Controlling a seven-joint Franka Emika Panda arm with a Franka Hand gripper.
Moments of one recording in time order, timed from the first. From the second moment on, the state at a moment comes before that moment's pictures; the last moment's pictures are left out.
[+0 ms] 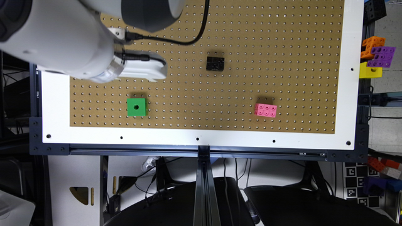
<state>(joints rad) -0.29 0.21 0.01 -2.07 -0.01 2.33 0.53</state>
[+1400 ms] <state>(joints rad) -0.35 0.42 0.02 -1.90 -0.01 2.37 0.47</state>
